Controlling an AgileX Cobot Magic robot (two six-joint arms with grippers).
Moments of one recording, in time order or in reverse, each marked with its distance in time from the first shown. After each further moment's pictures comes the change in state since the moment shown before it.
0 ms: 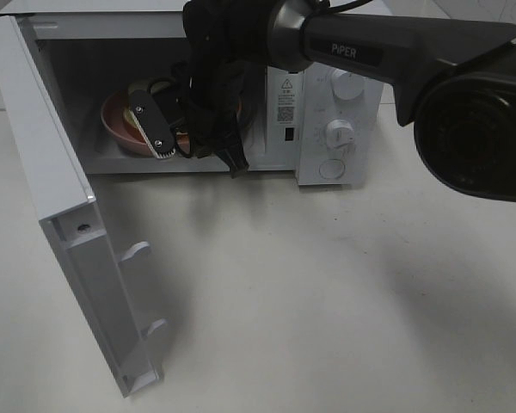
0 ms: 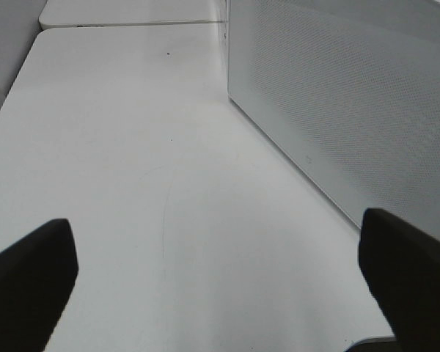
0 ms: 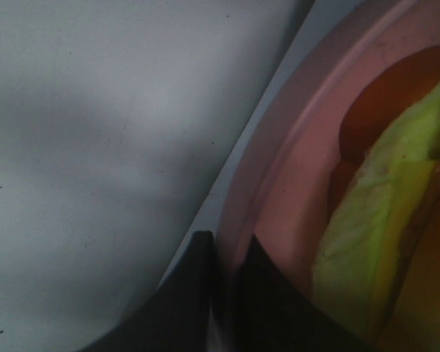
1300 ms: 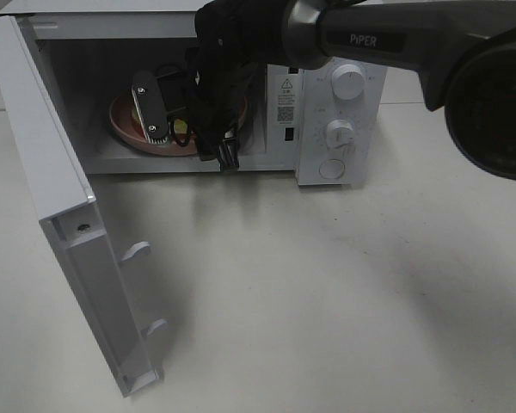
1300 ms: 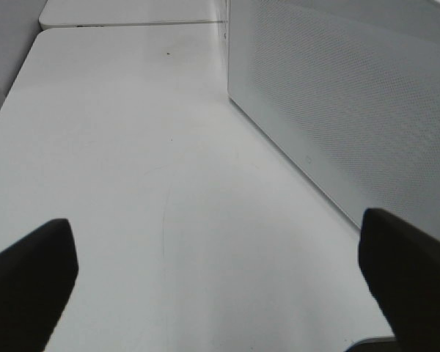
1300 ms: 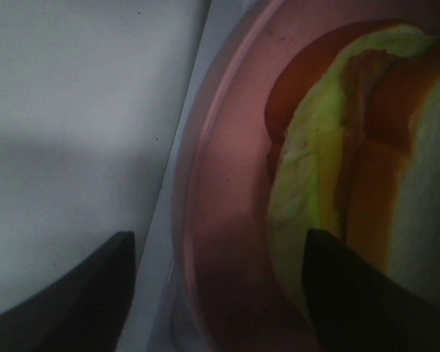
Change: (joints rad) left arm 0.000 0.000 0.000 0.000 0.000 0.000; right arm -0.008 -0.084 0.161 -0.041 -0.195 0.225
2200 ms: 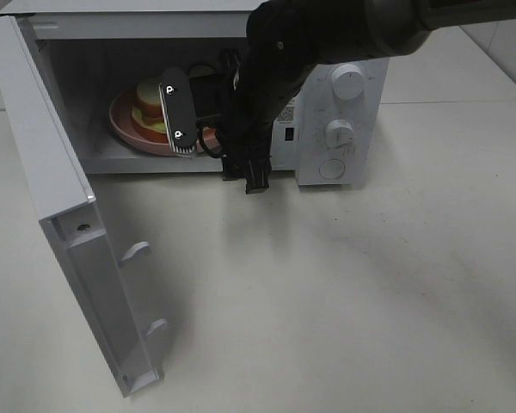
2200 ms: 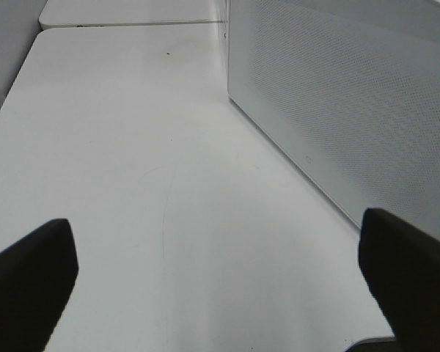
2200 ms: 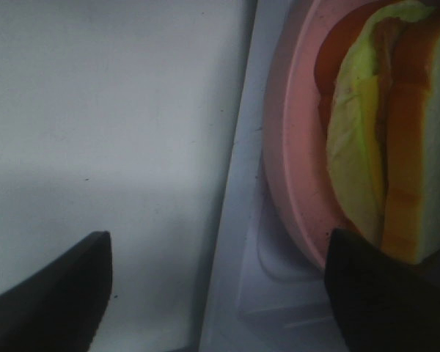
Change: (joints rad) left arm 0.000 0.000 0.000 0.000 0.000 0.000; right arm 0.000 -0.299 0.485 0.000 -0.218 0.108
